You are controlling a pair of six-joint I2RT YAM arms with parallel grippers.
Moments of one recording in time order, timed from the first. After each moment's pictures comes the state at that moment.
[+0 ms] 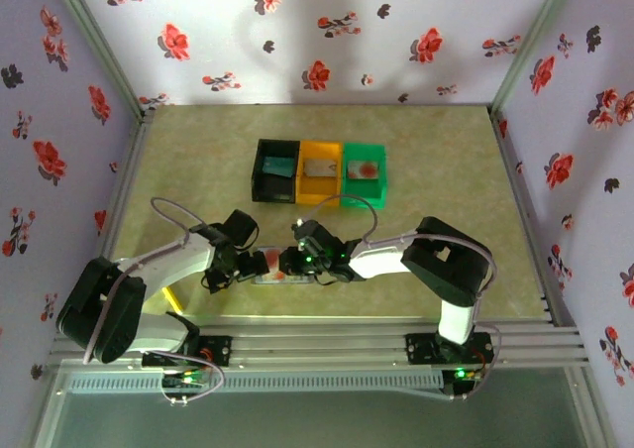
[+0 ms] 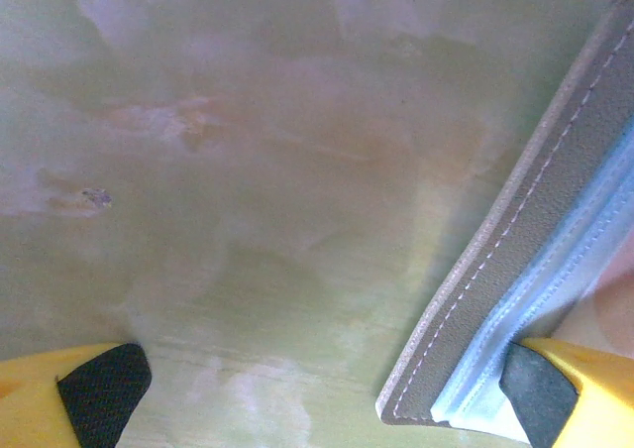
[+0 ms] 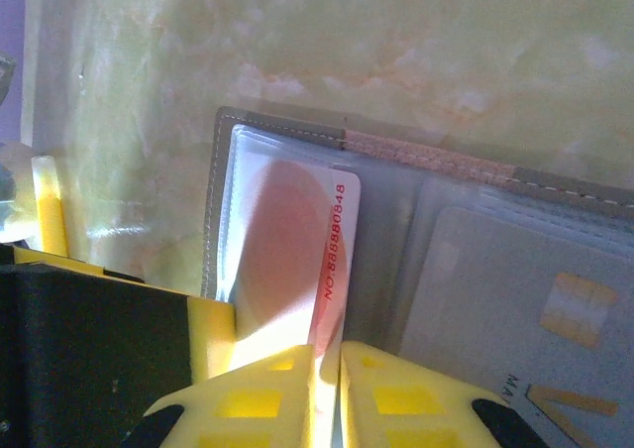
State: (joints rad) left arm -0.59 1.35 0.63 -0.73 0.04 -0.88; right arm 1.04 1.83 0.83 0.26 -0.22 0.96
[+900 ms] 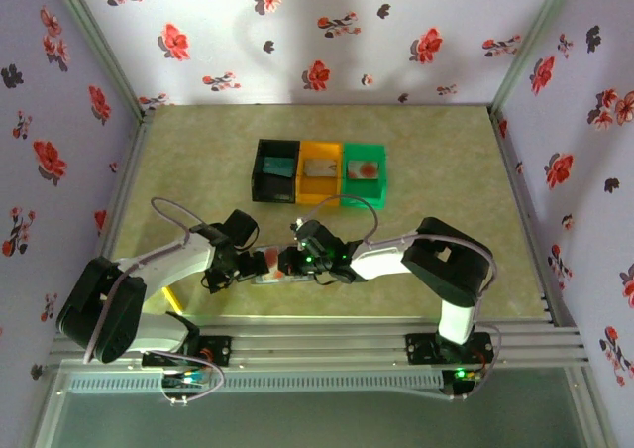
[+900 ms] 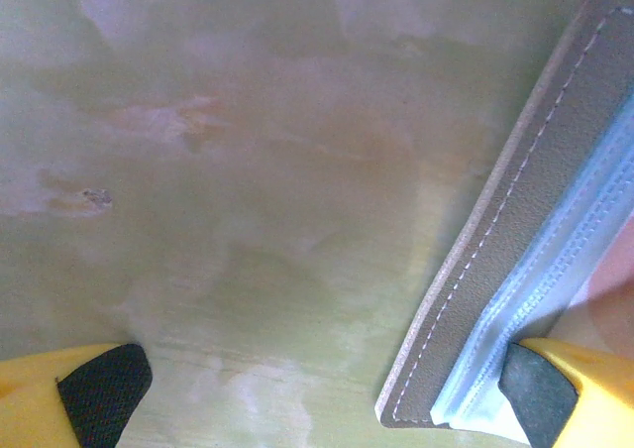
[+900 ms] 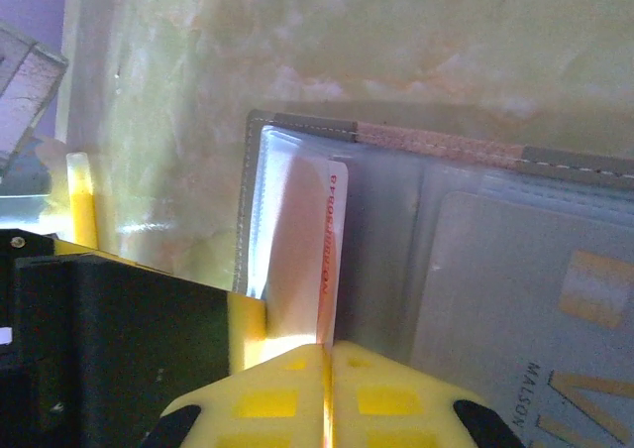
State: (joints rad) left arm -0.59 1.35 0.63 -0.73 0.04 -0.88; right arm 1.04 1.82 0.82 0.32 -0.24 0.96
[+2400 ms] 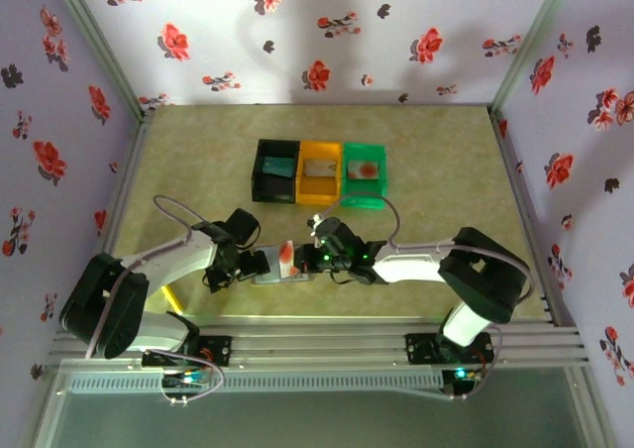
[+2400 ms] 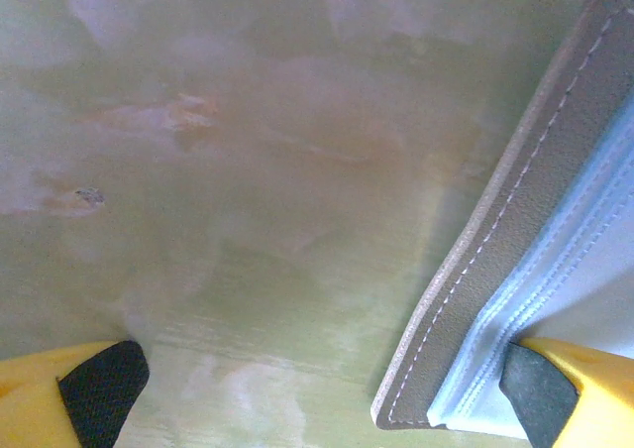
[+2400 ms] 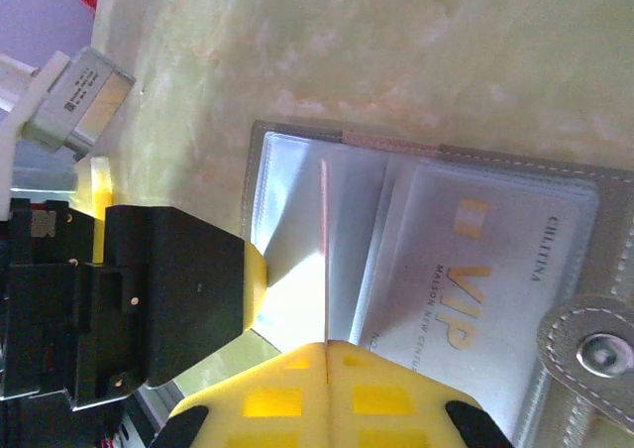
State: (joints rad) left arm -0.59 1.37 0.65 -0.75 0.04 -0.89; right arm 0.99 1.61 0.70 0.24 -0.22 0.90
